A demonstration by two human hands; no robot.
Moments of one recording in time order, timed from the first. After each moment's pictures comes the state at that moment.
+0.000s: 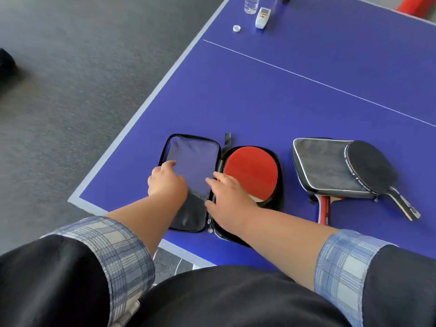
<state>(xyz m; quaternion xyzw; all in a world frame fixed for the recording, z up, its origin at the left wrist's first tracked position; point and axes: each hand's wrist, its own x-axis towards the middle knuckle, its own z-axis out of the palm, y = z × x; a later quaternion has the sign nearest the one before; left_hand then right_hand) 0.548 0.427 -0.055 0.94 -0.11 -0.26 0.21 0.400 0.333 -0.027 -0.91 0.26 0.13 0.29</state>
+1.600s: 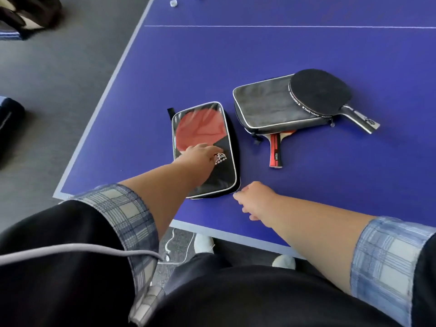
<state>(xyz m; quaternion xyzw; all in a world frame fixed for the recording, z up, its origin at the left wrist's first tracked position) 0.378 0.335 -0.037 0.81 -0.53 -0.25 0.01 0.187 0.300 -0.048 -0.60 0.54 0.16 0.57</state>
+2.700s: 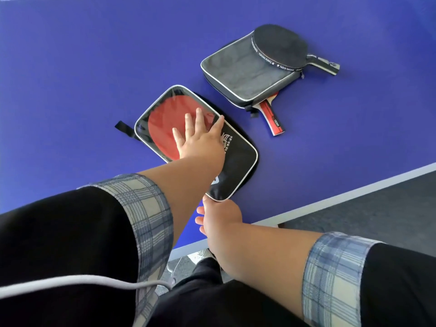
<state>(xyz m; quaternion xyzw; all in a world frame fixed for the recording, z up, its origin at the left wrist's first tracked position) 0.417 0.306 -0.102 0.74 -0.64 -0.20 0.03 0.356 0.421 -0.075 -0.09 0.74 -0.16 0.64</state>
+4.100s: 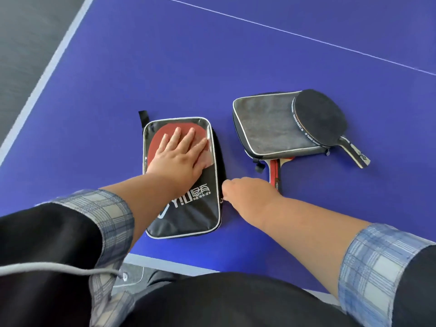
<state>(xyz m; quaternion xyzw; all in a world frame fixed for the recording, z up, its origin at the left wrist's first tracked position) 0.451 0.308 -0.095 0.80 -0.58 -0.14 0.02 0.247 0.236 -0.072 -0.95 0.22 0.21 0.11</state>
